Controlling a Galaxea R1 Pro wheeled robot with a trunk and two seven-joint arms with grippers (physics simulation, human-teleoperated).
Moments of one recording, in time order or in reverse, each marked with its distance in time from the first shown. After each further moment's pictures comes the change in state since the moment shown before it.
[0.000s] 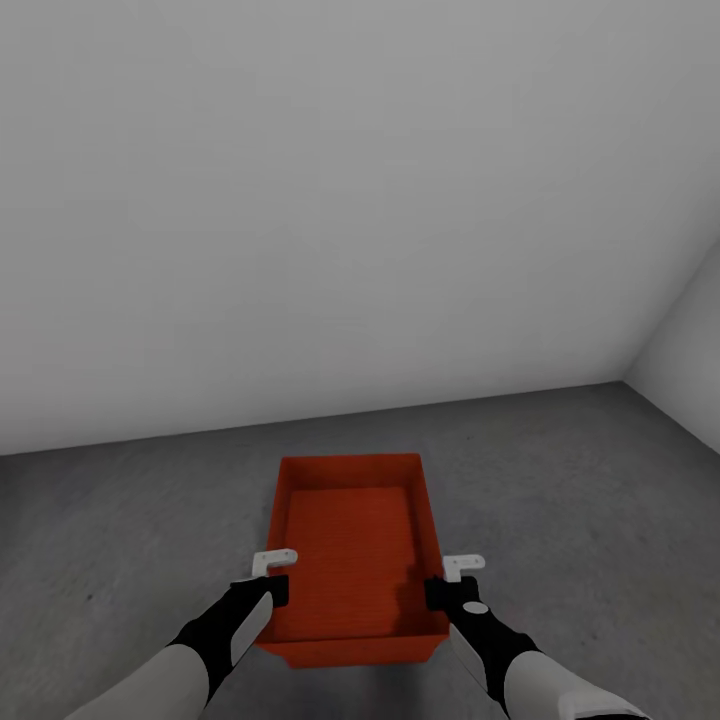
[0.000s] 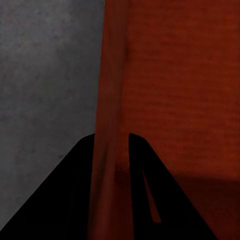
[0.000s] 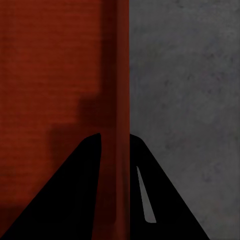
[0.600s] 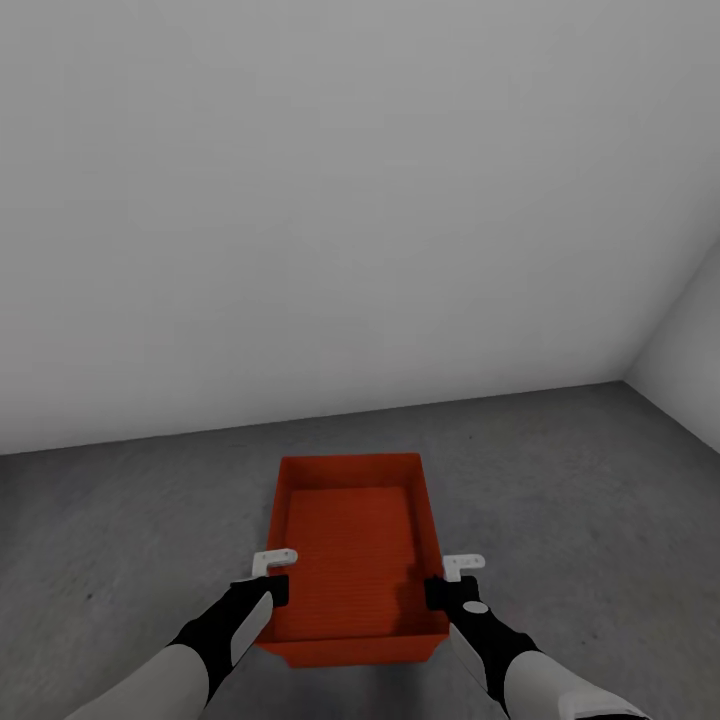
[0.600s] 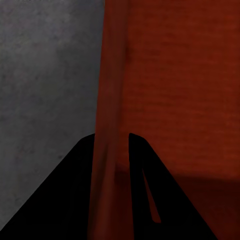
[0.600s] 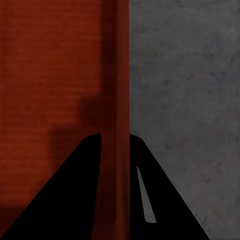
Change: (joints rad) left arm 0.000 0.000 0.000 -0.001 0.000 -0.001 0.000; right arm 0.000 0.000 0.002 -0.003 -0.001 0.000 0.000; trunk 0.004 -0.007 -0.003
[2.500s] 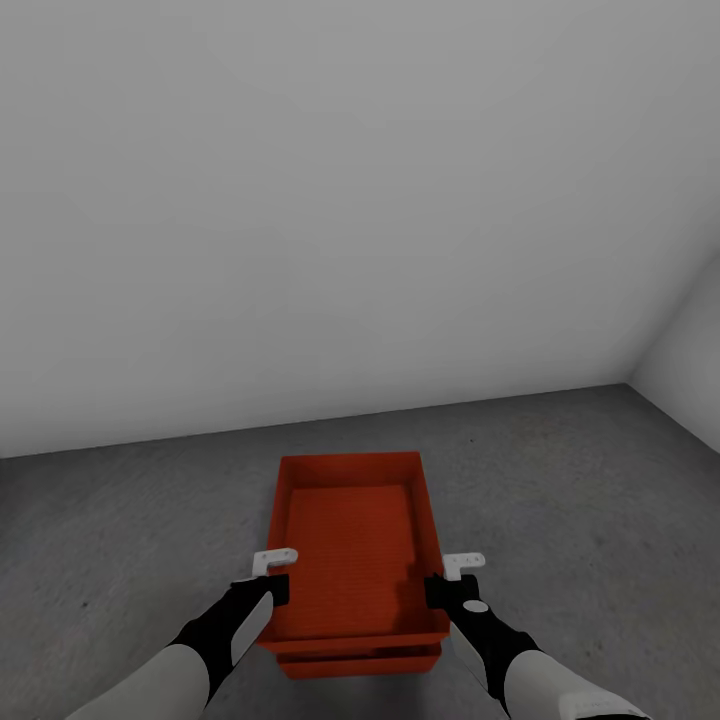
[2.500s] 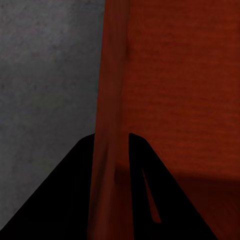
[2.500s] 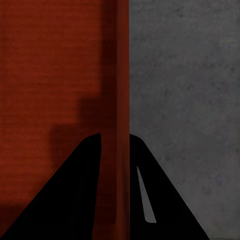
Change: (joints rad) left arm 0.000 -0.002 0.001 0.000 0.001 -0.006 0.000; right arm 0.000 -0.001 0.000 -0.005 0.003 0.000 0.002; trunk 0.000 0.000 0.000
